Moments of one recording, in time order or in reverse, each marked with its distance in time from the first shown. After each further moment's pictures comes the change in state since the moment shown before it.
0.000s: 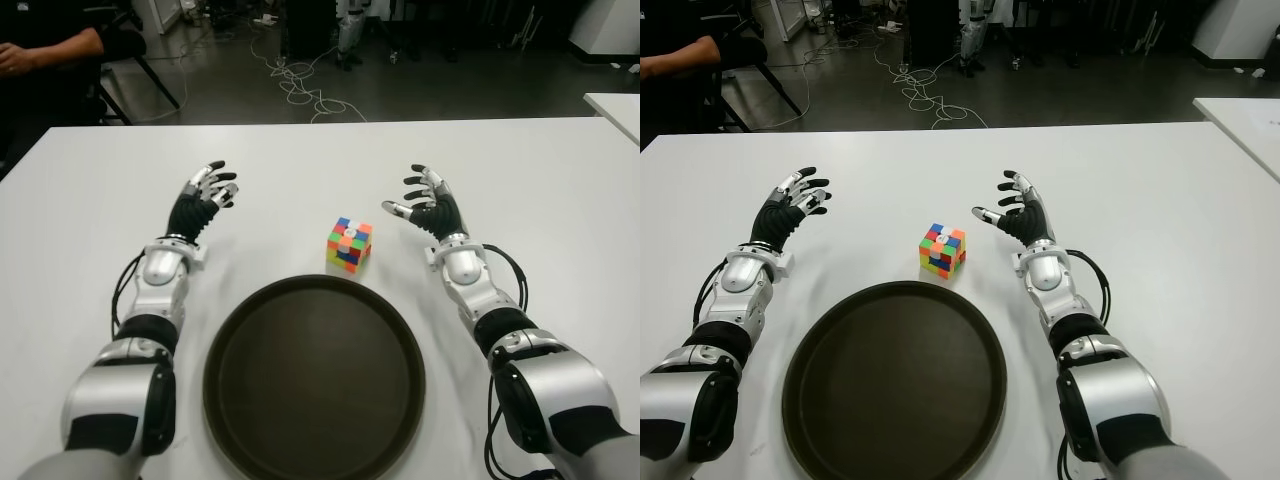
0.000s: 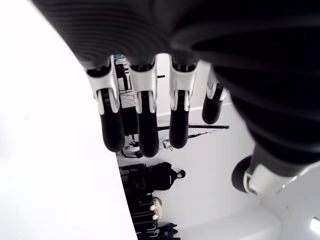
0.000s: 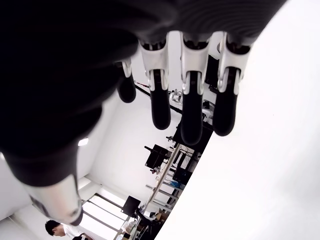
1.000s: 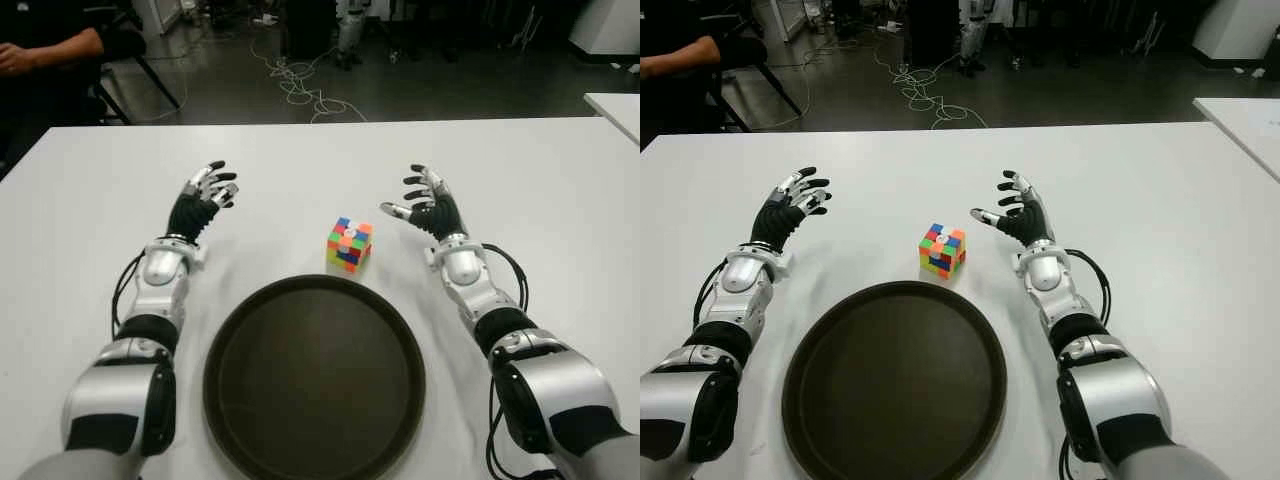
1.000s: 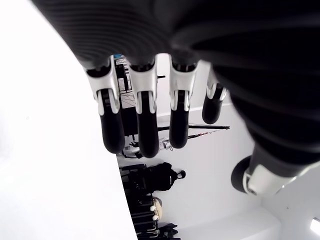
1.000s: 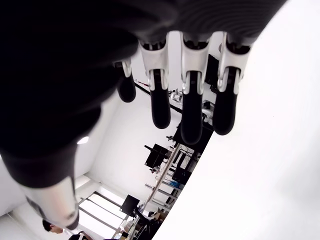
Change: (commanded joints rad) left arm 0.003 0.002 -0.005 -0.004 0.005 -0.006 0.001; right arm -0.003 0.000 0.007 0.002 -0.003 0.010 -0.001
